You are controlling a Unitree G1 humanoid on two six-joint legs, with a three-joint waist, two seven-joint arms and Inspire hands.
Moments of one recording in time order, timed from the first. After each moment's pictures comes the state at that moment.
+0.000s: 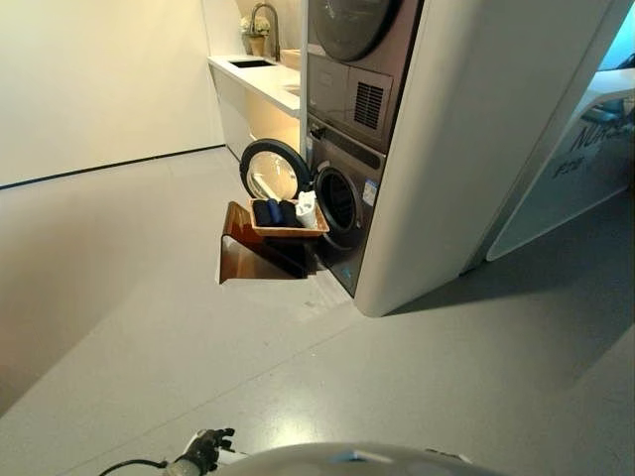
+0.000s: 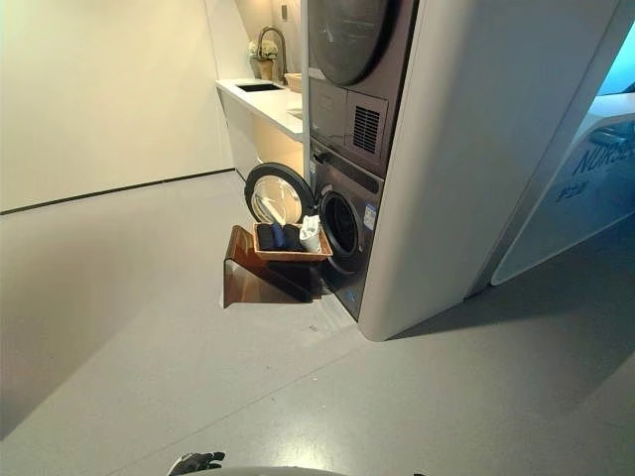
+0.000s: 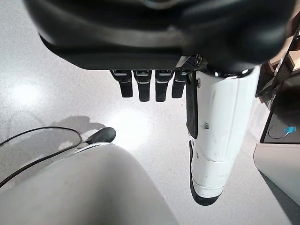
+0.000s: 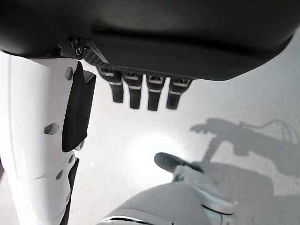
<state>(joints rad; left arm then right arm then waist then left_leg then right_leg) 0.02 0.23 -0.36 1.35 0.00 -0.13 0.00 0.08 -0.25 0.19 1.35 0.16 -0.09 -0.02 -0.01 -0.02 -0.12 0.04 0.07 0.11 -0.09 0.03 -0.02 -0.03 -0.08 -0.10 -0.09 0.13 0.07</state>
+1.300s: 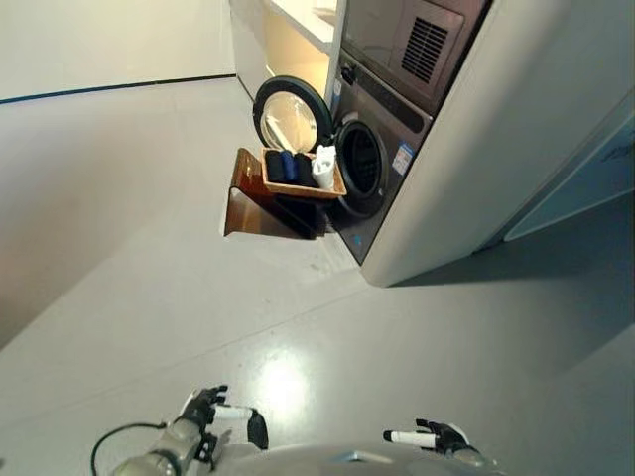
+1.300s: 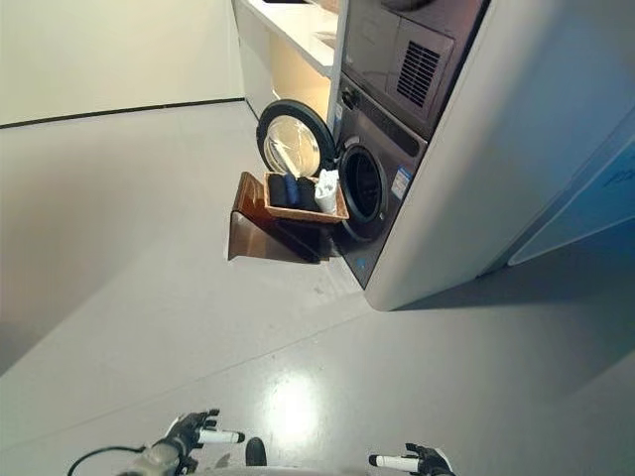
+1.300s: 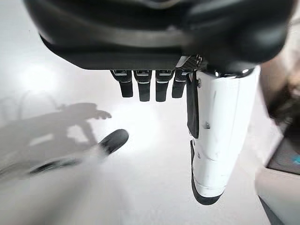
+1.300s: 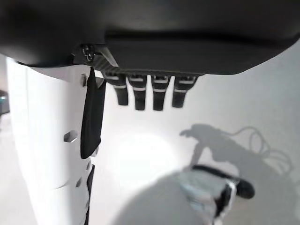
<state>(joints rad) -0.13 0.25 -0.40 1.32 -0.09 -0.12 0.04 -0.04 -0.25 0.20 1.39 0.18 -0.09 0.00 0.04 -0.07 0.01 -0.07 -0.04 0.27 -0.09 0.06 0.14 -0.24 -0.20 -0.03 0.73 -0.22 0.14</state>
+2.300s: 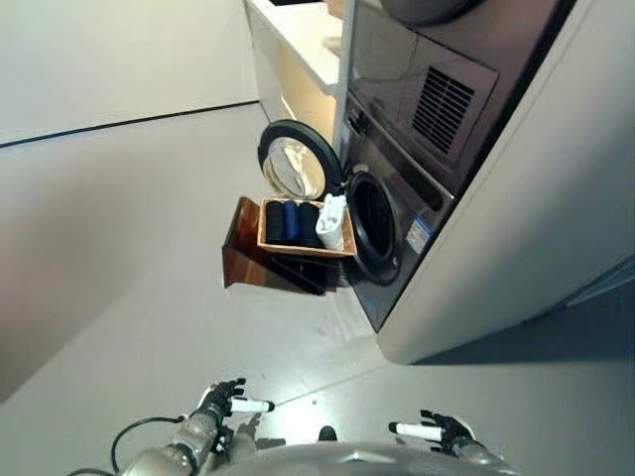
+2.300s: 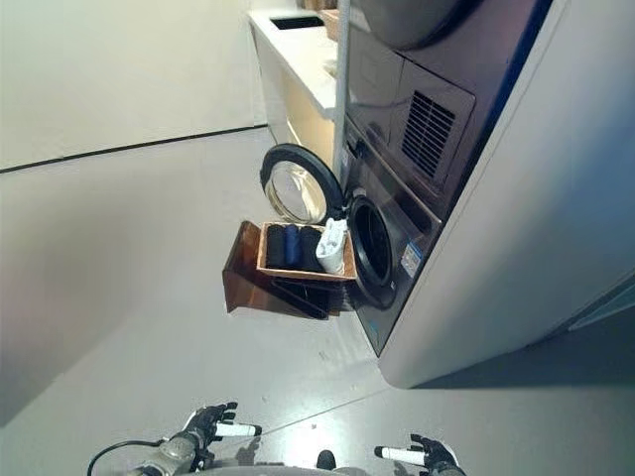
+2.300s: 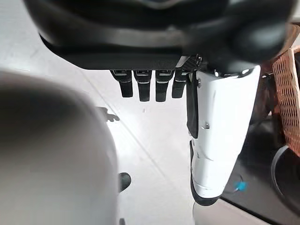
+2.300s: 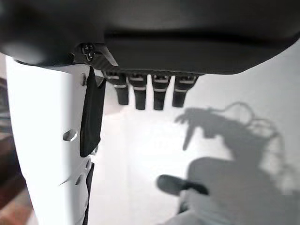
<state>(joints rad) -0.16 0.19 -0.33 1.38 -0.09 -0.16 0.04 -0.04 -0.28 0.21 1.36 0.21 -0.09 0.01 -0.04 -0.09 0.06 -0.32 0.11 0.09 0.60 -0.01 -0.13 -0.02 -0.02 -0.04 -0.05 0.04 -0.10</state>
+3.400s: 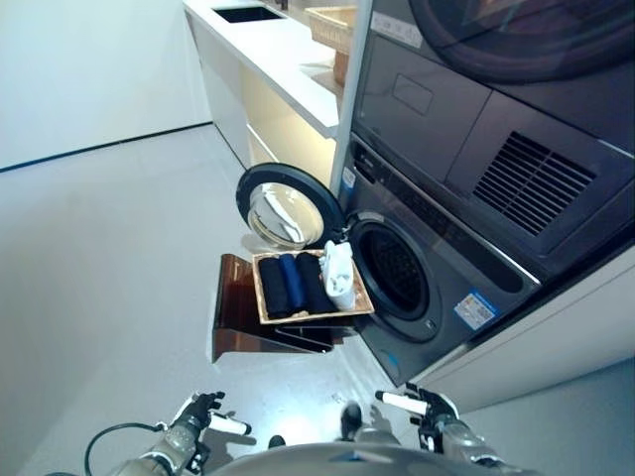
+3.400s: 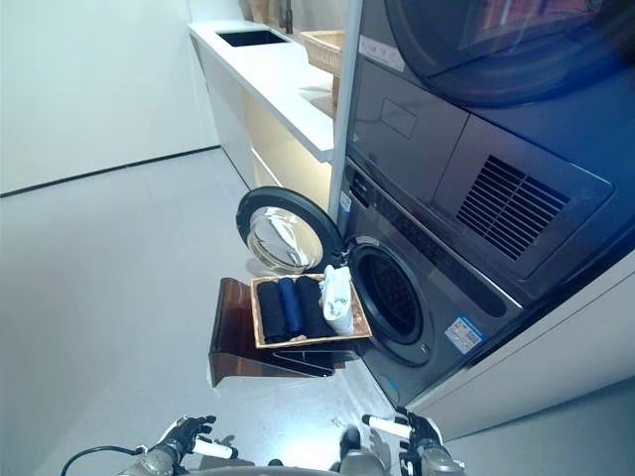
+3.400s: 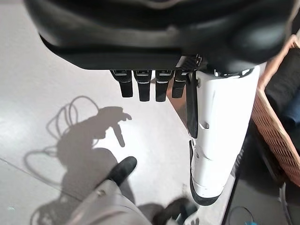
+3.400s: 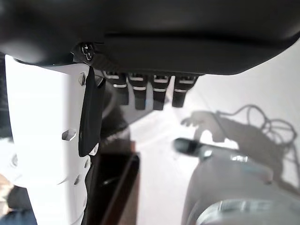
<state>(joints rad) -0.10 0.29 -0.45 1.36 0.02 -0.16 0.05 -0.06 -0.24 0.18 1.24 0.32 -0.11 -0.01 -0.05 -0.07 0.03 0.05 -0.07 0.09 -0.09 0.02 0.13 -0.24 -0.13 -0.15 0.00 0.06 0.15</state>
